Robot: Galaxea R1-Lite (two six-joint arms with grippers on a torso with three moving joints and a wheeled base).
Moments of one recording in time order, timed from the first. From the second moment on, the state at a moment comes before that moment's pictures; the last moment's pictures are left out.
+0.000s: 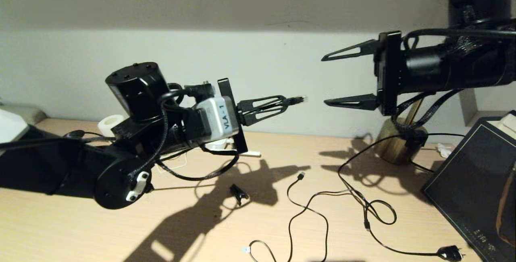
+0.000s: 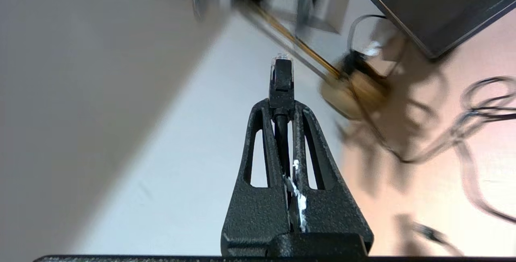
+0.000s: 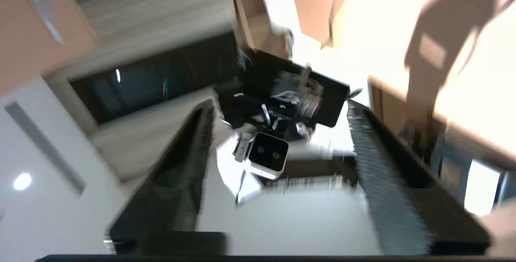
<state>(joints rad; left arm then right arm) -0.53 1.84 -0.99 -1.07 -0.78 0.94 0.33 1.68 -1.54 0.15 0.87 1.41</state>
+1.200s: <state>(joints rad) -0.30 1.53 -0.46 -1.06 -0.36 -0.26 0.17 0.67 -0.69 0.35 -0.17 0.28</state>
